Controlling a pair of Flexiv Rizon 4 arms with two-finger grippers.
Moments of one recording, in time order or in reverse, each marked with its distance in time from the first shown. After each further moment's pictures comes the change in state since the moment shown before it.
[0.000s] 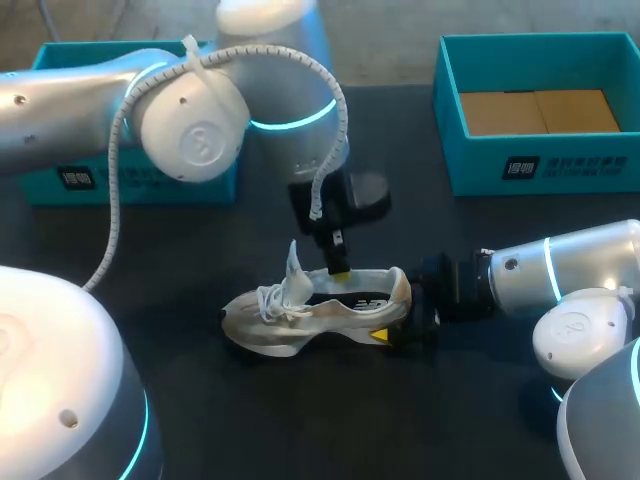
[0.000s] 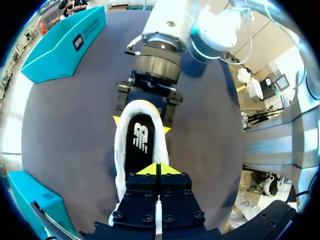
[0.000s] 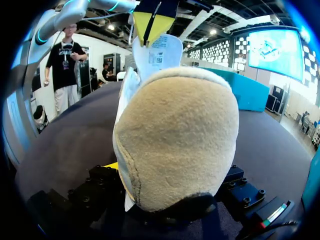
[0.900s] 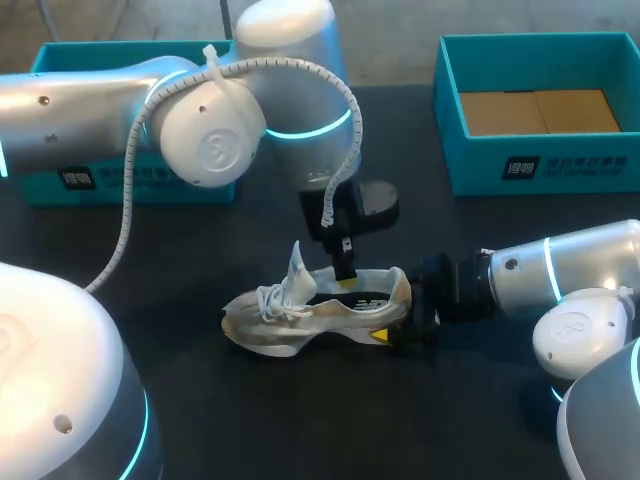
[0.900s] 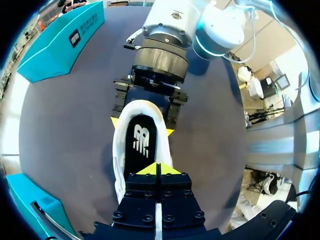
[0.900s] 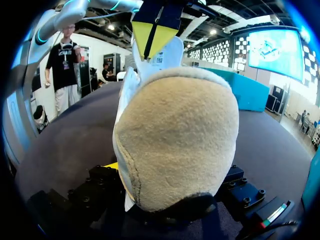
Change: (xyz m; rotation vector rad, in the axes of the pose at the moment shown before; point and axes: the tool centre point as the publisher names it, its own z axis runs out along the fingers) left arm -0.005 -0.005 0.016 -0.022 0.006 0.012; right arm 0.000 0.000 0.000 0.000 0.000 0.000
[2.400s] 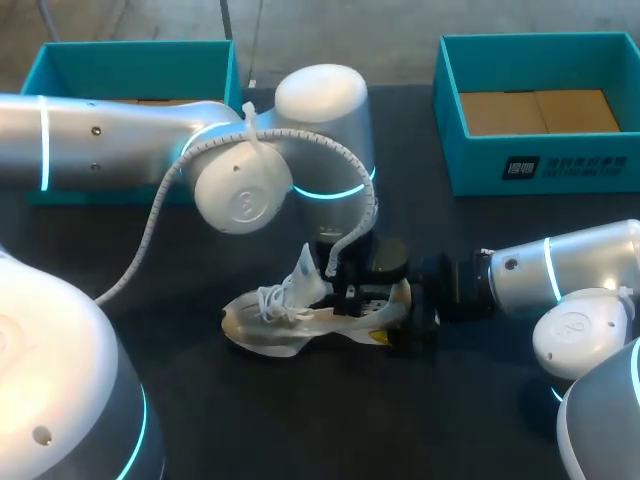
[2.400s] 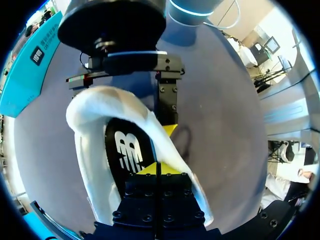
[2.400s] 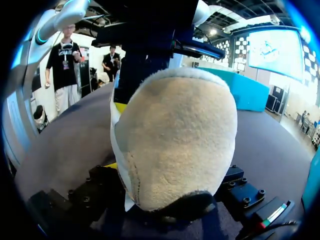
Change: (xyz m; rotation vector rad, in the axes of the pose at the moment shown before) left arm -0.006 0.005 0.076 -0.063 -0.026 0.265; right arm 0.000 0.000 0.000 0.000 0.000 0.000
